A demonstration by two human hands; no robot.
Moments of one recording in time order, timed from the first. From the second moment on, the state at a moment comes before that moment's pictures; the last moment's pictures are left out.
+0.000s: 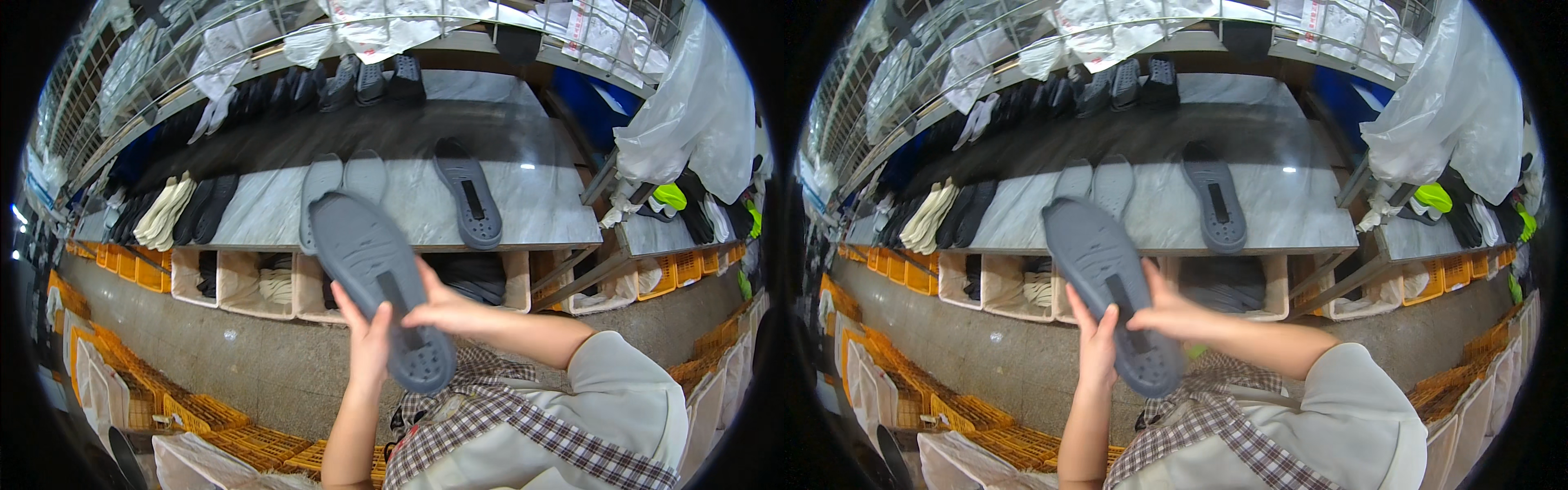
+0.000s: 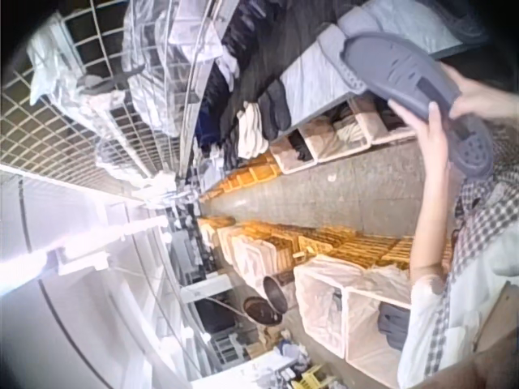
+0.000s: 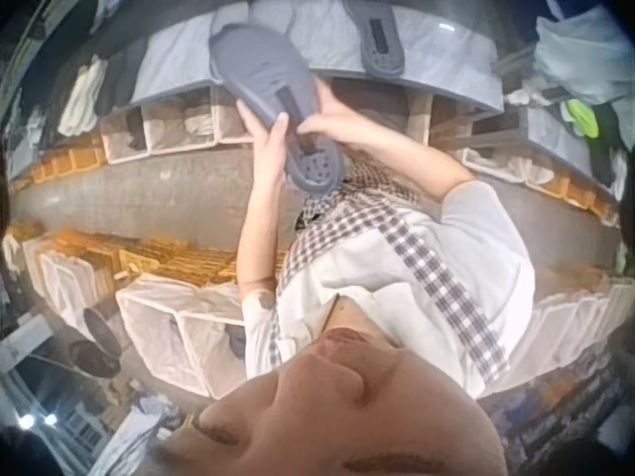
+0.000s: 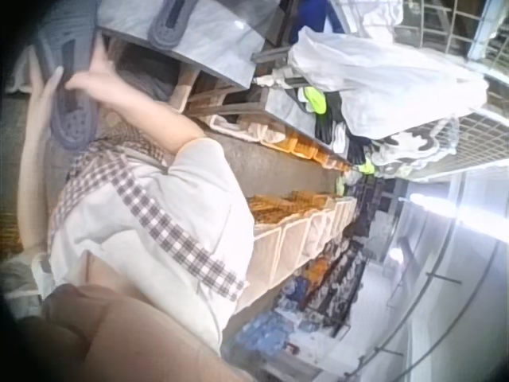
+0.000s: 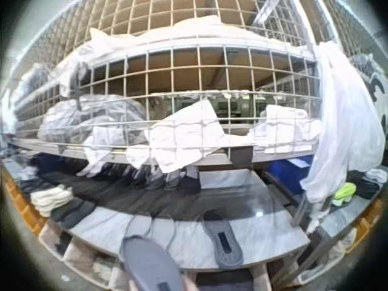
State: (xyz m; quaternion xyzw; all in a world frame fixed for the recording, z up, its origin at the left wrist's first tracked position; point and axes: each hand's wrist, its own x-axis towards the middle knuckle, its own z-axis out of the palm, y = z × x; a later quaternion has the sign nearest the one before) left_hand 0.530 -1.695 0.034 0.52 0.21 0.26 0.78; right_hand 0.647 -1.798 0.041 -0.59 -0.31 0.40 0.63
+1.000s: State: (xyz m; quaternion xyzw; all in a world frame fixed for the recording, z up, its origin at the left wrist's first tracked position) left_hand 0.516 -1.664 -0.118 0.44 0.42 0.09 0.79; right_hand 0.953 -1.799 0.100 -0.80 -0.05 0.36 0.47
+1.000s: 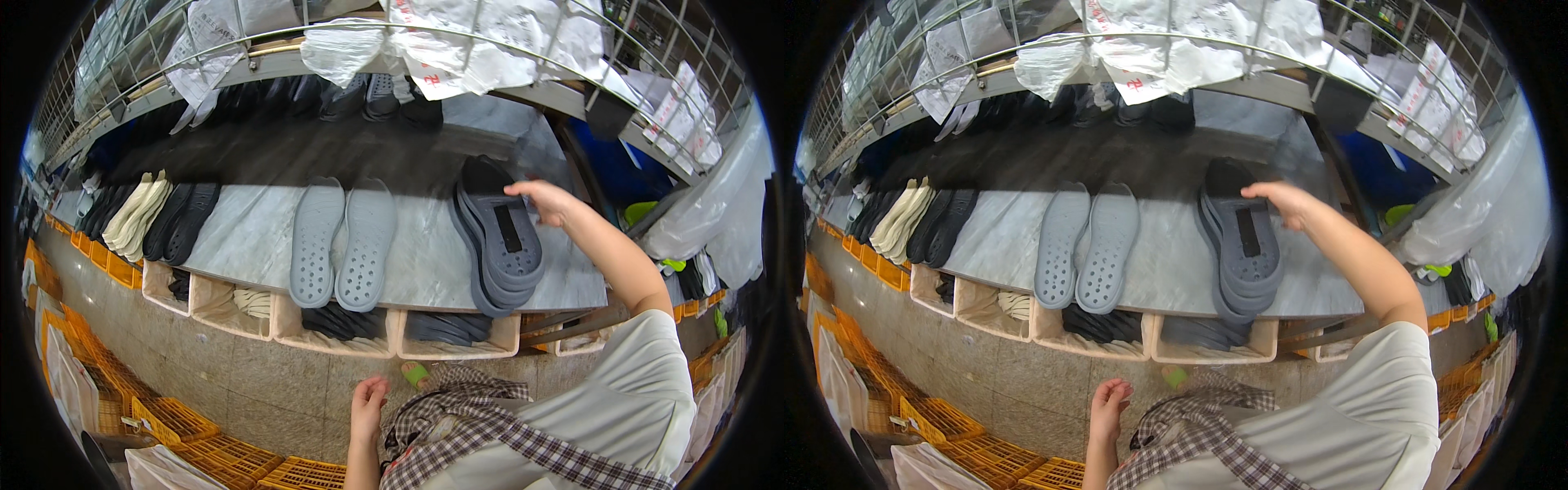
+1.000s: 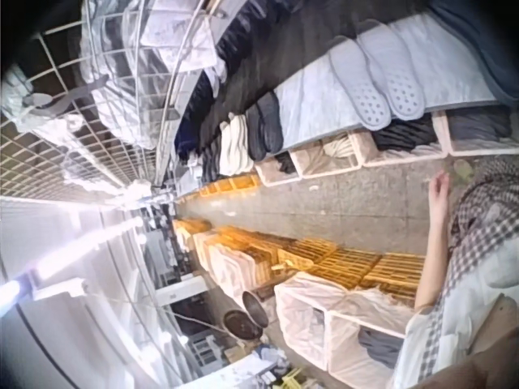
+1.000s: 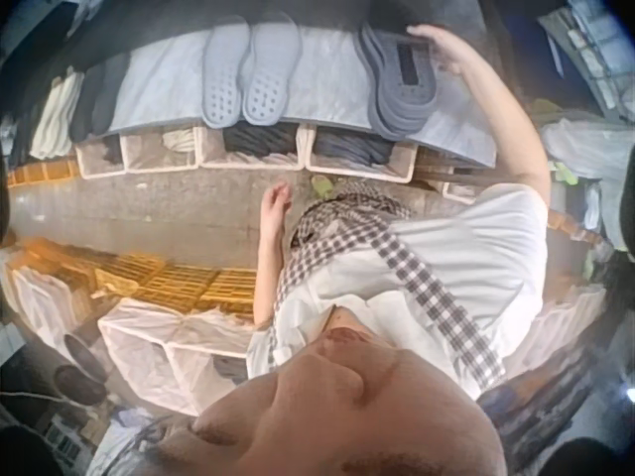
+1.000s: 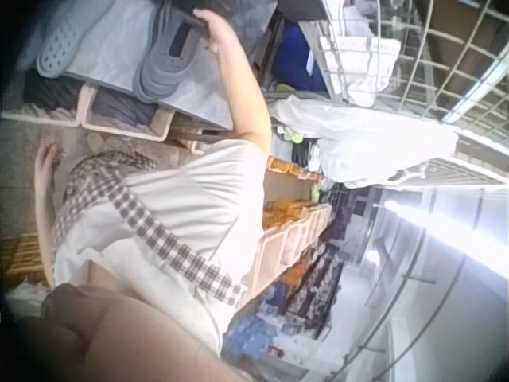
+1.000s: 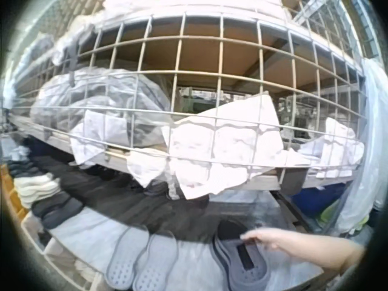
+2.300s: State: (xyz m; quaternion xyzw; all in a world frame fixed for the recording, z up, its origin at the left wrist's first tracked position) left_hand 0.439 -1.624 0.011 0.57 0.19 0.40 0.70; right_hand 0.734 -1.718 0.113 -0.40 -0.22 0.66 0.59
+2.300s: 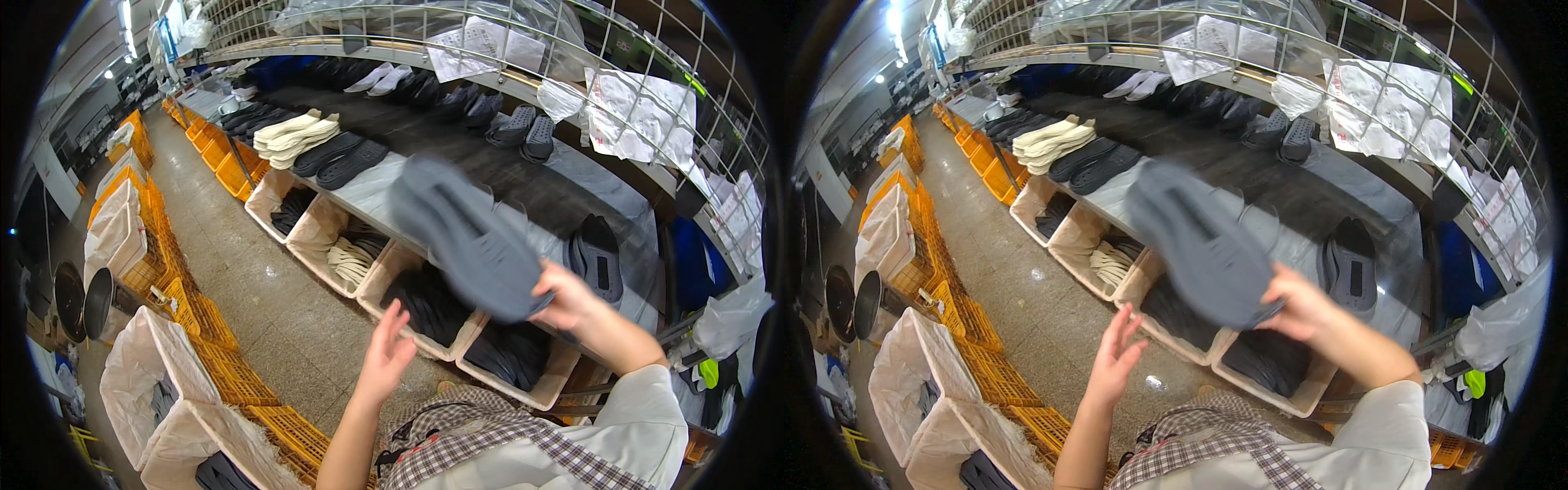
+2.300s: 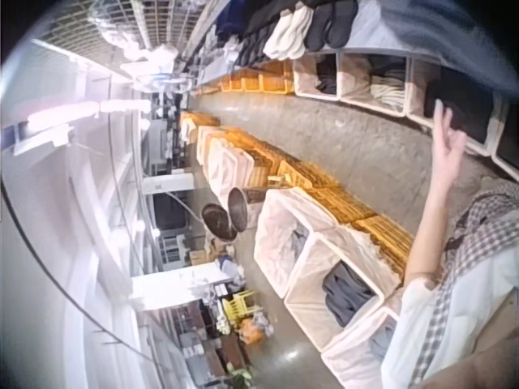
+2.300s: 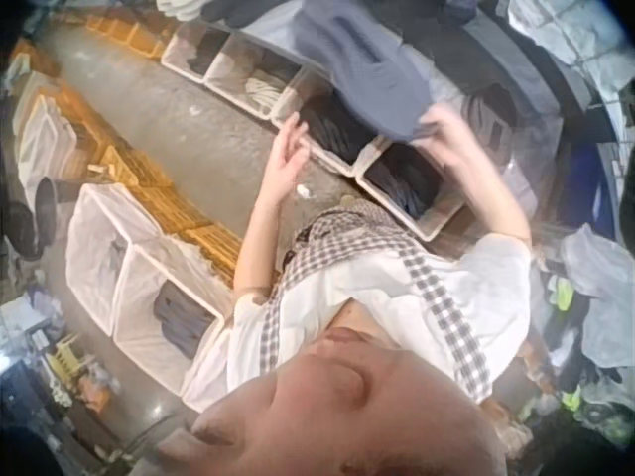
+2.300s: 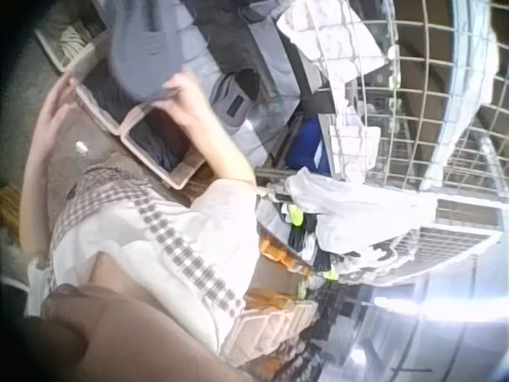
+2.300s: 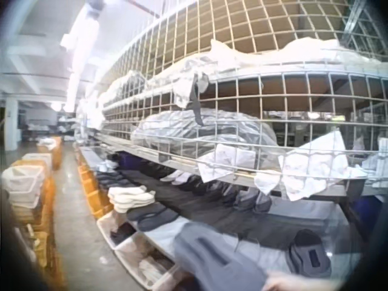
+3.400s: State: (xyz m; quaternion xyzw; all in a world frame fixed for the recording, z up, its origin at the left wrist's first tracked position) left_hand 0.286 -1.671 -0.042 0.20 0.20 0.58 0.76; right_hand 0.482 -1.696 0.043 -0.37 -0.73 0.48 0.32
